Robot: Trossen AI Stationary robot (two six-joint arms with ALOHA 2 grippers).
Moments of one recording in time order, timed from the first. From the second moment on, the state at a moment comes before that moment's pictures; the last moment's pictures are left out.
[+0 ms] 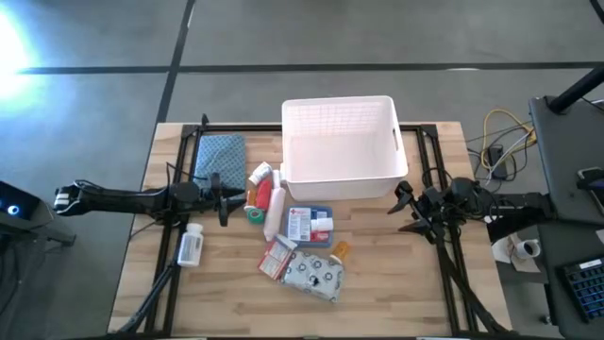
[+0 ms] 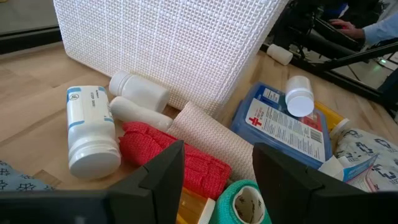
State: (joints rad) left arm 0.03 0.40 0.01 0.05 -0.24 -0.40; right arm -0.02 0.05 0.01 0.21 -0.42 0.28
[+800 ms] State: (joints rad) left arm 0.03 0.40 0.01 0.05 -0.24 -0.40; right arm -0.02 0.05 0.01 0.21 -0.43 0.28
